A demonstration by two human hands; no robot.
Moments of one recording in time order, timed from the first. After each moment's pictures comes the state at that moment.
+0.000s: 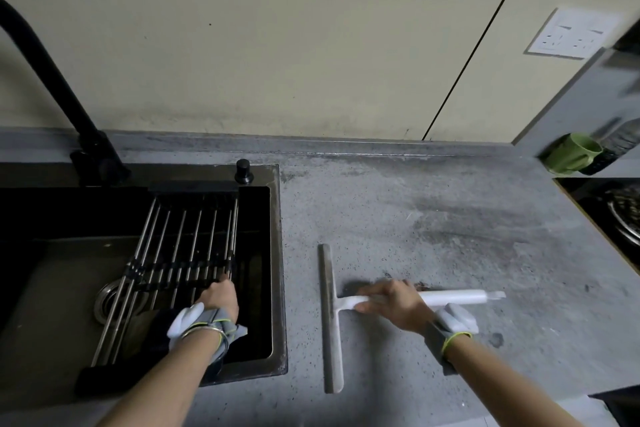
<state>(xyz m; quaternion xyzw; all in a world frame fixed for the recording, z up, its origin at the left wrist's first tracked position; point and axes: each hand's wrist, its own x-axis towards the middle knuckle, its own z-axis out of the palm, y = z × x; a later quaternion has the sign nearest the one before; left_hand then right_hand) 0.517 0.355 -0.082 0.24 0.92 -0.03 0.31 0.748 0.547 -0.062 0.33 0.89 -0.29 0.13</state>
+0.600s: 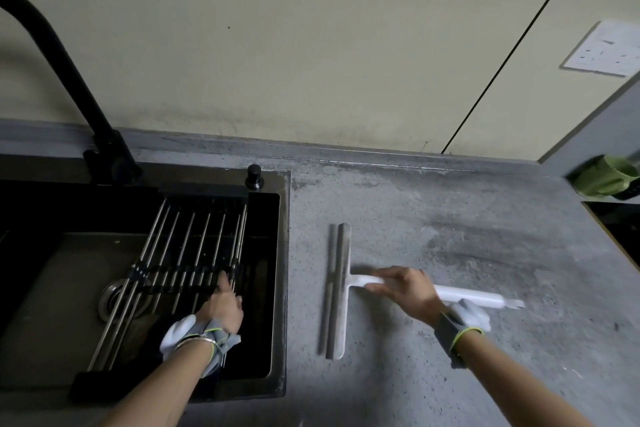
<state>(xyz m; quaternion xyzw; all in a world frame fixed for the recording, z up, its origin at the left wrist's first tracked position) 0.513 0.358 -0.110 0.20 0.93 0.07 0.29 0.722 0.589 -0.057 0.37 0.86 -0.35 0.05</state>
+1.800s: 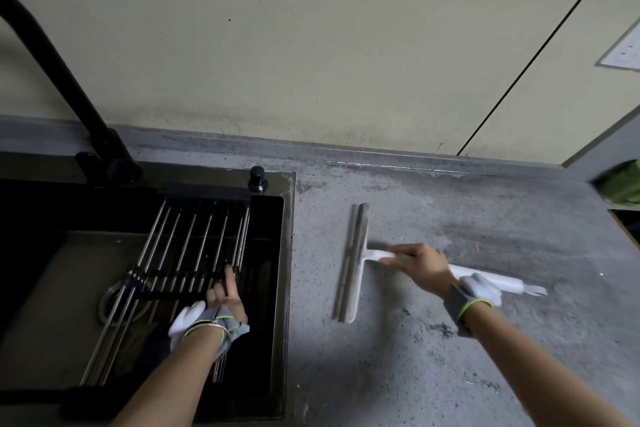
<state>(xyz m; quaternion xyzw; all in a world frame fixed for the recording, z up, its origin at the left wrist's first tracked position) 0.502 0.379 -0.134 0.18 0.94 0.00 0.29 0.683 0.647 -0.051 0.40 0.86 -0.33 0.06</state>
